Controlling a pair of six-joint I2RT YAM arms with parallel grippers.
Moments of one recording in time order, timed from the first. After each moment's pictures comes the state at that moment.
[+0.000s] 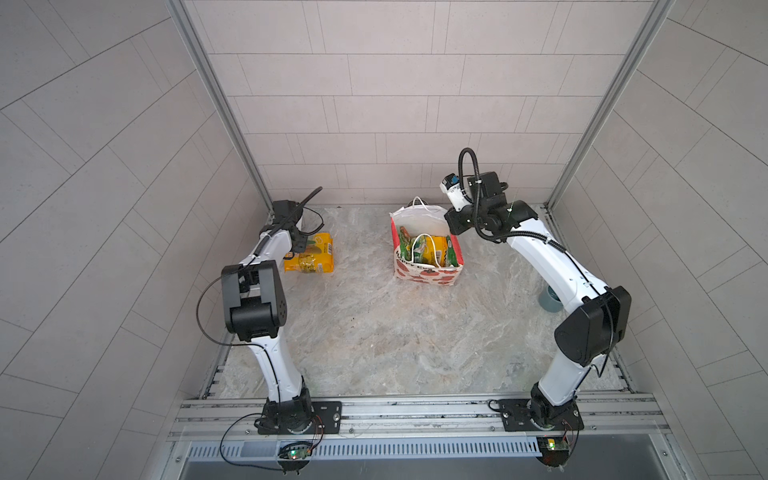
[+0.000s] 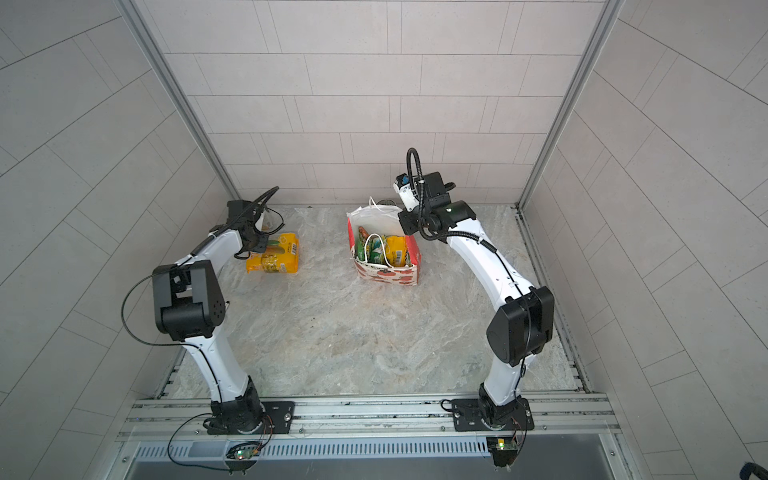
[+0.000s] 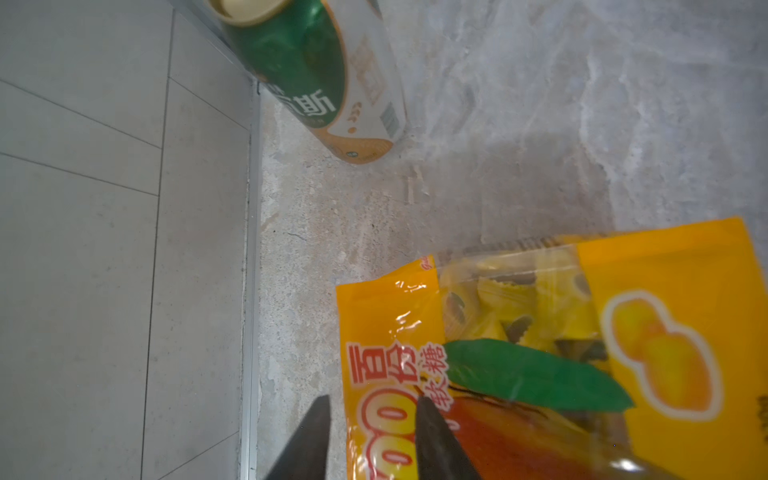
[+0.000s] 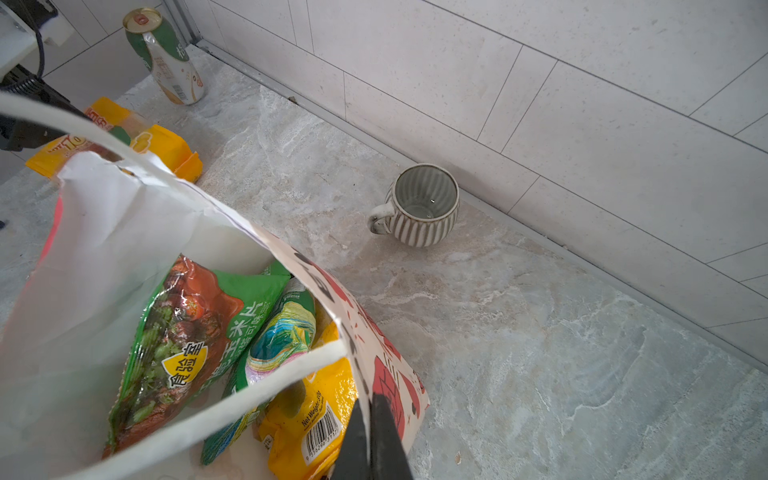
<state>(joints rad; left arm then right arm) 0.16 1.94 1.48 -0.46 -0.22 0.31 0.36 1.74 1.78 -0.72 -0.12 -0.13</state>
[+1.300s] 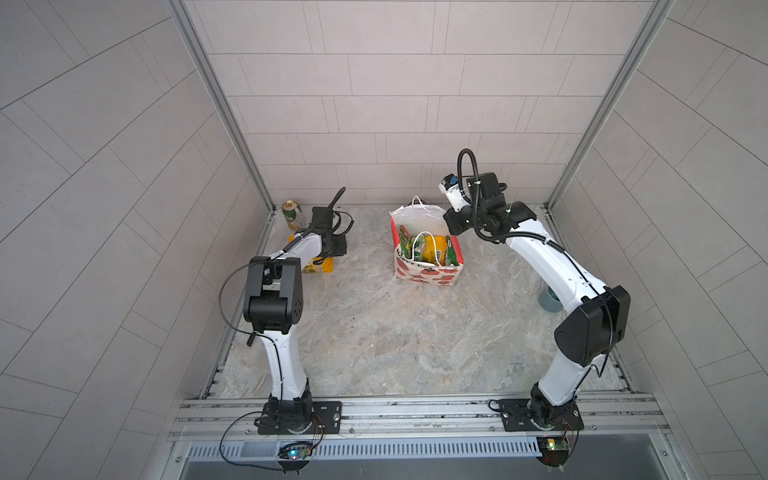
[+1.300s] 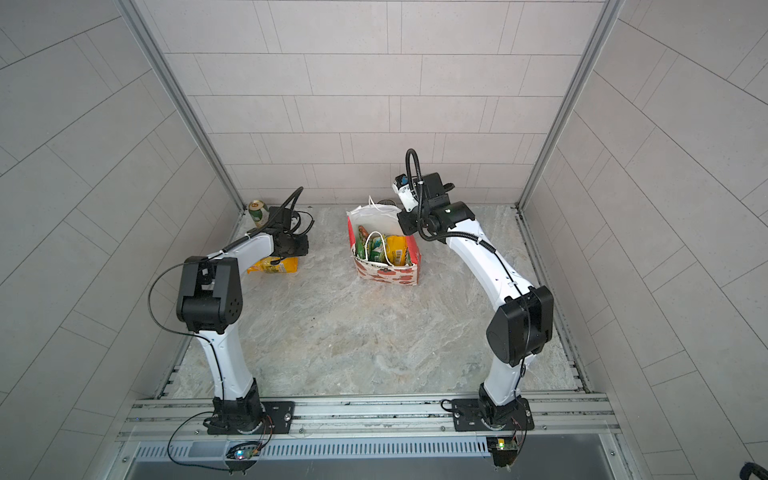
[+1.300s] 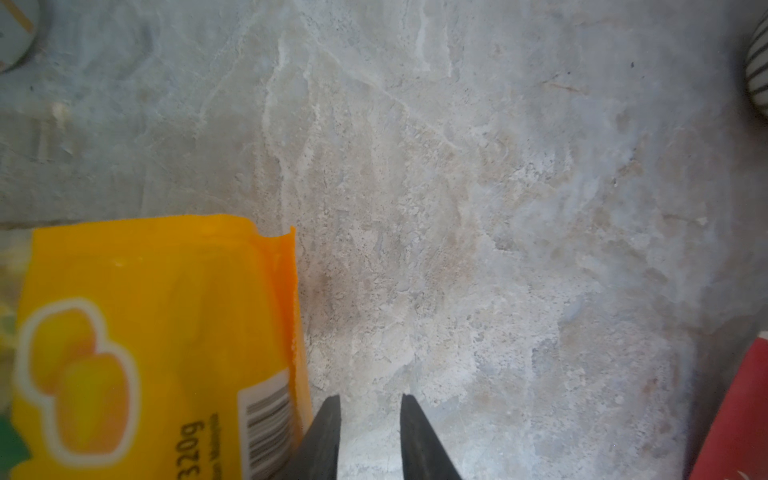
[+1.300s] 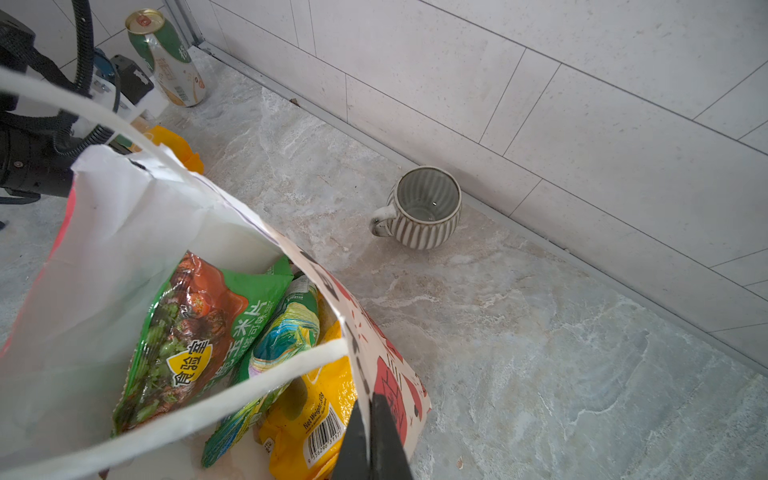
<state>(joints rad) -0.04 2.00 1.44 -0.45 0.08 -0.14 0.36 1.74 1.77 -0.70 -0.12 -0.13</state>
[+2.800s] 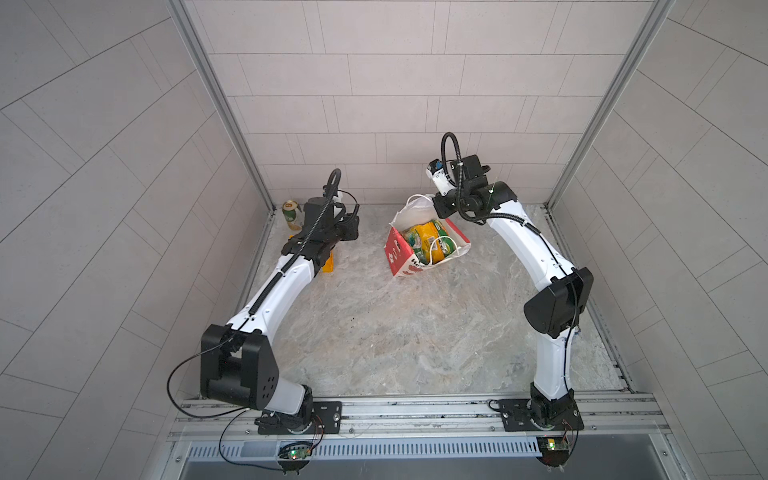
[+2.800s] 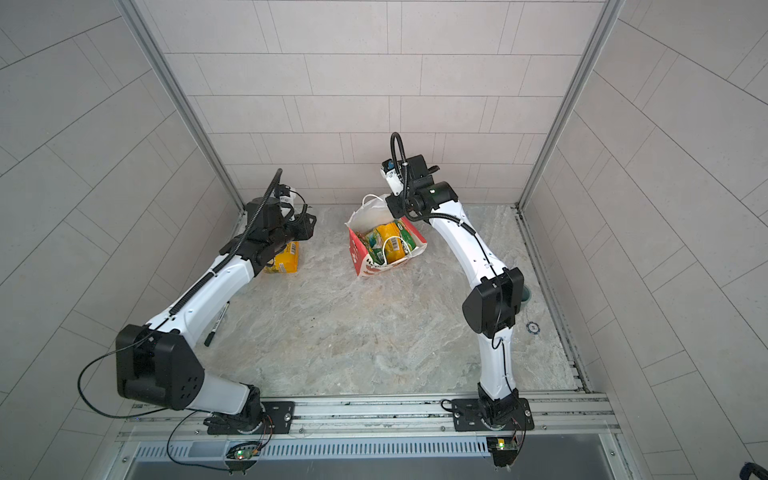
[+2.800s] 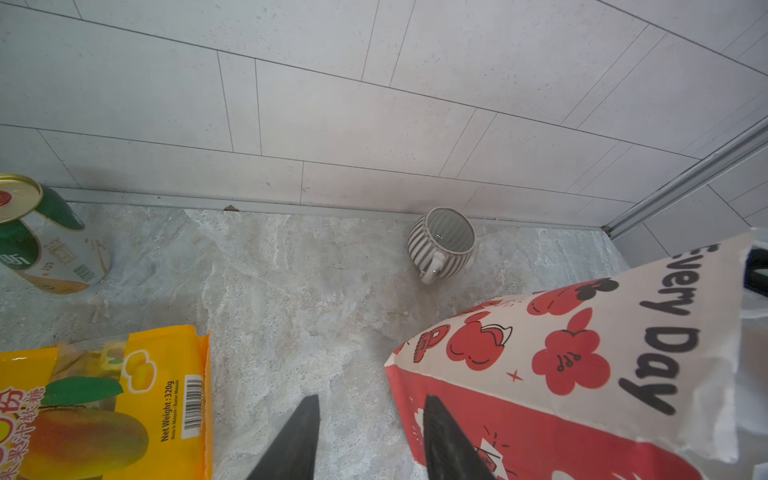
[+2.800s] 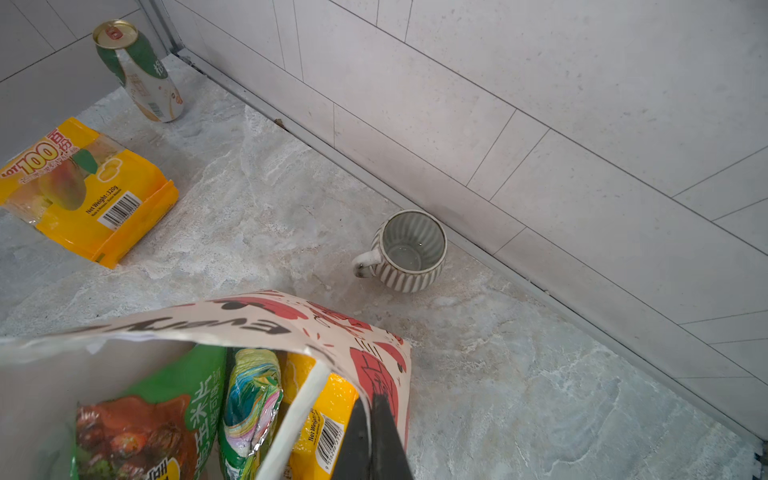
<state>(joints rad) -0.22 1.46 1.25 -0.25 0.10 -0.26 0.38 2.01 2.19 -0.85 -0.05 -0.16</state>
